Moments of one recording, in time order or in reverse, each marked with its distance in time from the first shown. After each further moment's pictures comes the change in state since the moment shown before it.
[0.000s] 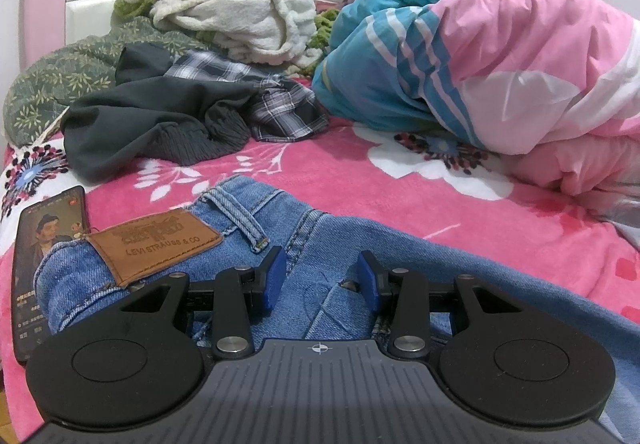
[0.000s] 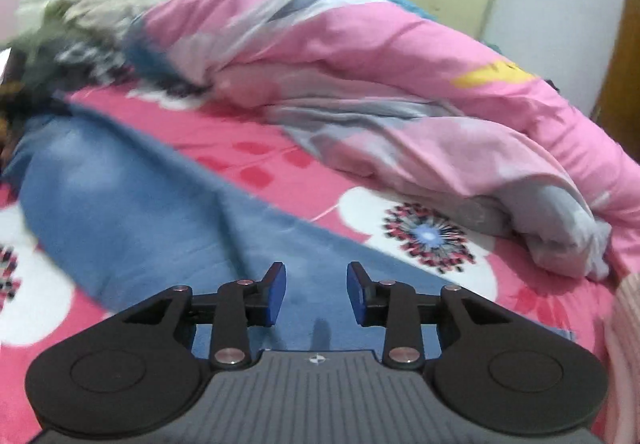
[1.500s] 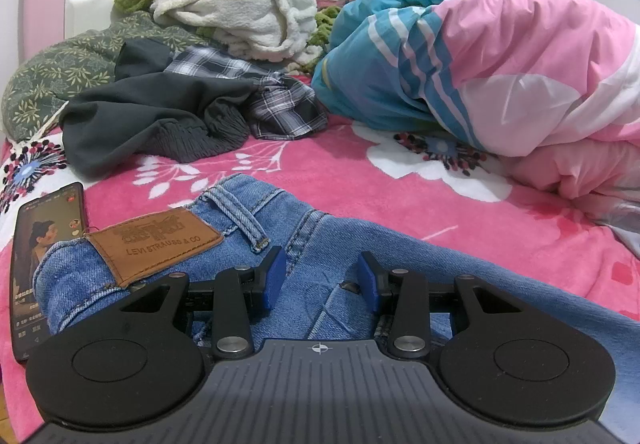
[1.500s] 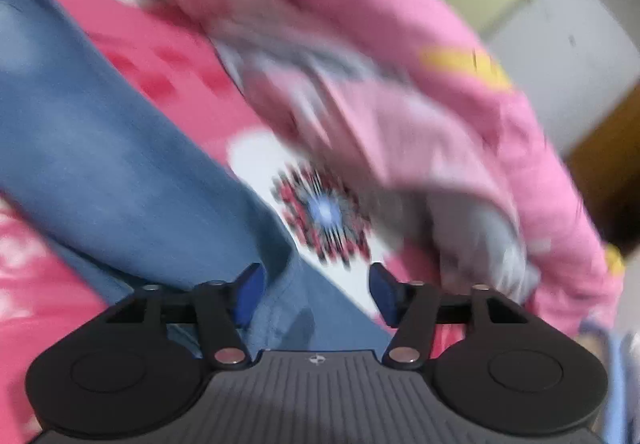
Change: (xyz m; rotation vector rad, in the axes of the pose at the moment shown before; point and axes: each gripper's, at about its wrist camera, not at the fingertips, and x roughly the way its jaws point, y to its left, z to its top) left arm -0.002 0.003 0.003 -0.022 0.009 -0.014; right arm 0.036 -0.056 -0.007 -0.293 0.099 -0.178
